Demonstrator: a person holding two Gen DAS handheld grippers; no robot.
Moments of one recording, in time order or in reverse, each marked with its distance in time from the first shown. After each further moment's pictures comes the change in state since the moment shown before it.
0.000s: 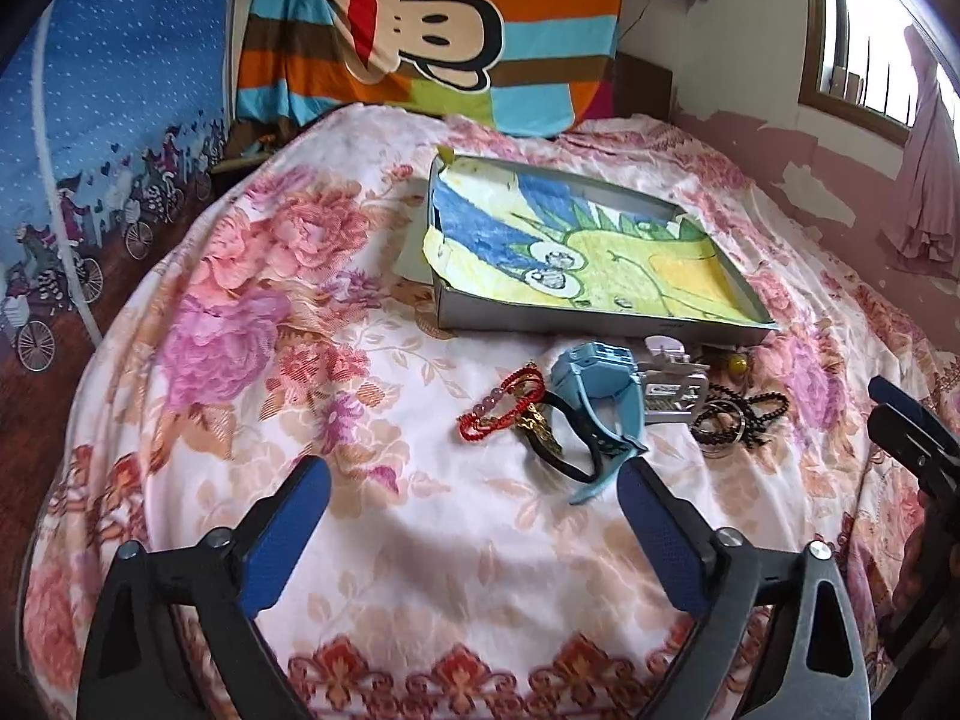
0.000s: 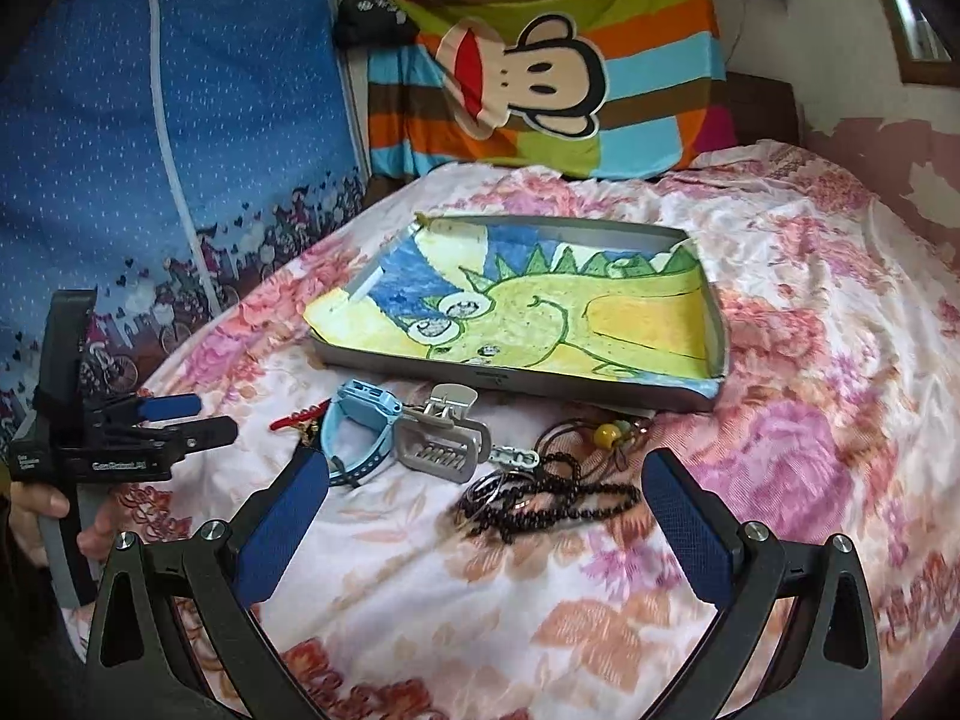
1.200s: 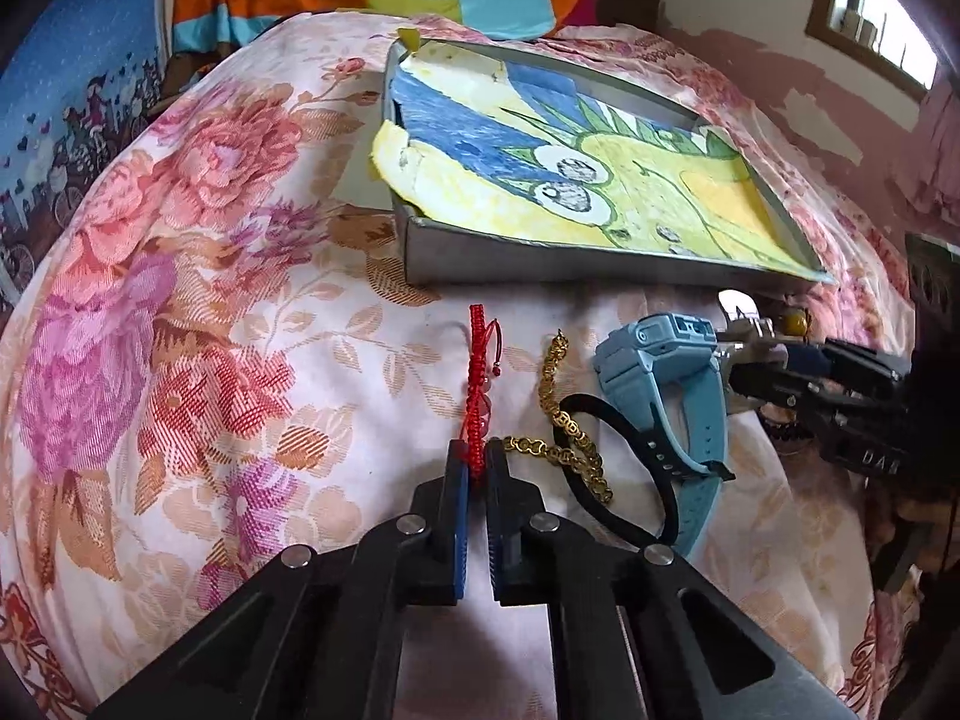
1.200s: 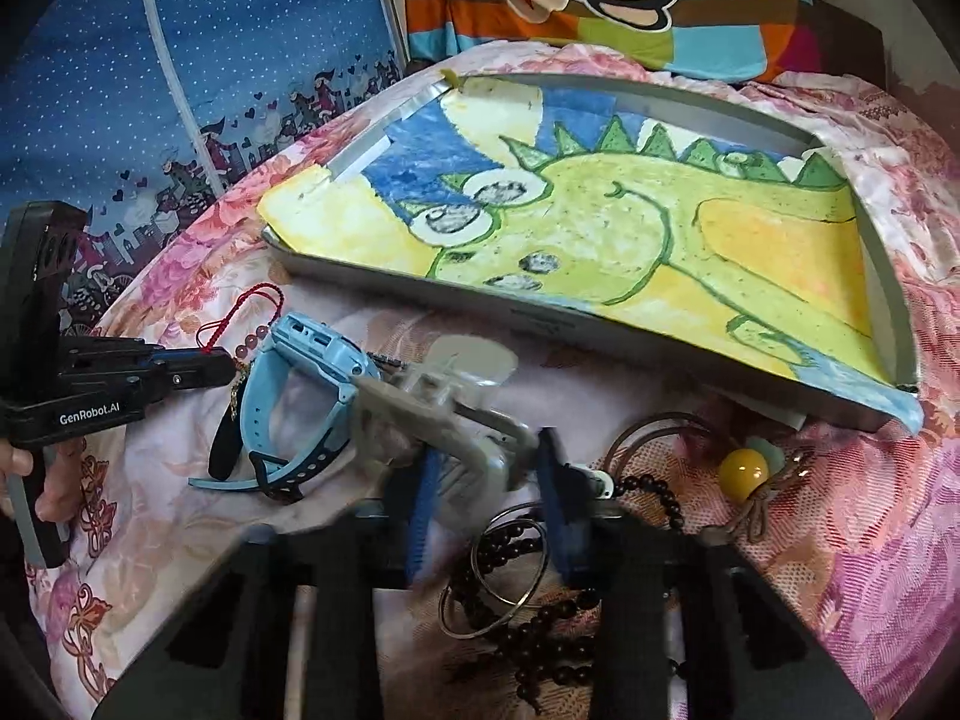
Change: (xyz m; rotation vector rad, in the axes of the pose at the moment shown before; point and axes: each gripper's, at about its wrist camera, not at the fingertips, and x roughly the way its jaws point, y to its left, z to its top) left arm 0.091 0.004 0.028 0.042 0.232 -0.066; right arm 0.121 0.011 0.002 -0.063 0.264 0.099
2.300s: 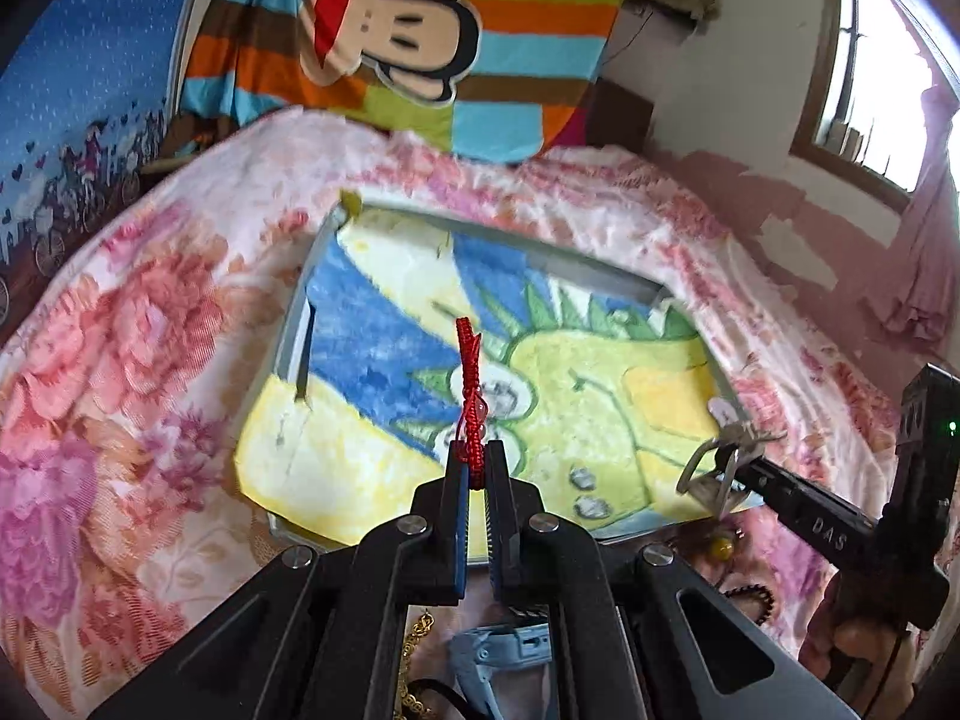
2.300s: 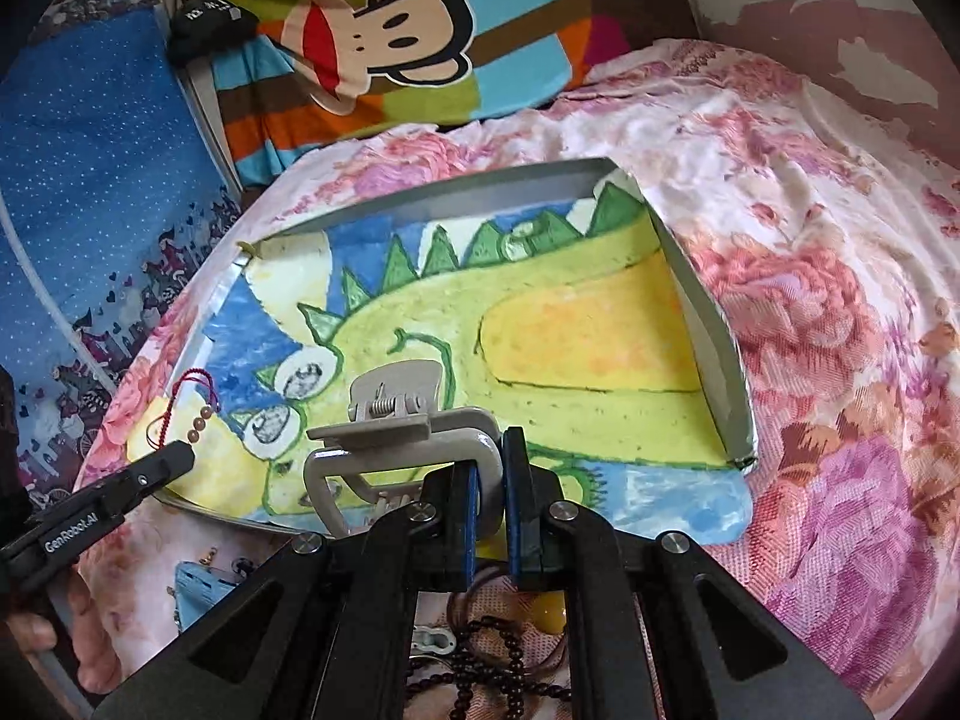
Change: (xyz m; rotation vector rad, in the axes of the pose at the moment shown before) left arm 0.006 -0.038 0.088 -0.097 -0.251 -0.085; right arm -0.012 -0.068 0.041 0.384 -0.165 -0.217
